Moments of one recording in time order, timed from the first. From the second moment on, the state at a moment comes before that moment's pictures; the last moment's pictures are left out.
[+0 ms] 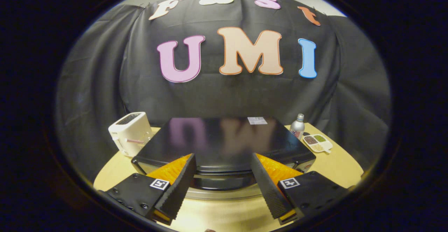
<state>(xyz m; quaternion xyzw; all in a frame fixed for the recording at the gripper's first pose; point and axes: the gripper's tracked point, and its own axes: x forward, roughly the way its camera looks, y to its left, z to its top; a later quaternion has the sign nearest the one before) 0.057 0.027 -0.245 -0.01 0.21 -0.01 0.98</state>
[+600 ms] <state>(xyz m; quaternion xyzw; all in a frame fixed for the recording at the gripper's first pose) 0.041 0.025 -0.246 0.00 0.22 0.00 0.97</state>
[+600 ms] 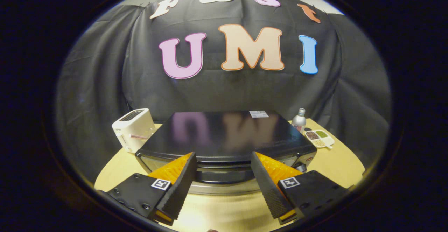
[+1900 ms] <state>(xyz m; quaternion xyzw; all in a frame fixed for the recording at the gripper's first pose) -0.098 0.025 -0.331 -0.10 0.39 0.03 0.92</state>
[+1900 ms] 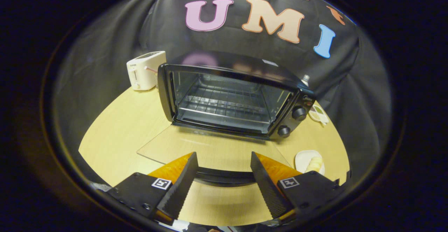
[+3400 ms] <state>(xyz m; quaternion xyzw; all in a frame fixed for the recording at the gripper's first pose) -0.090 0.010 -0.358 0.02 0.42 -0.01 0.91</state>
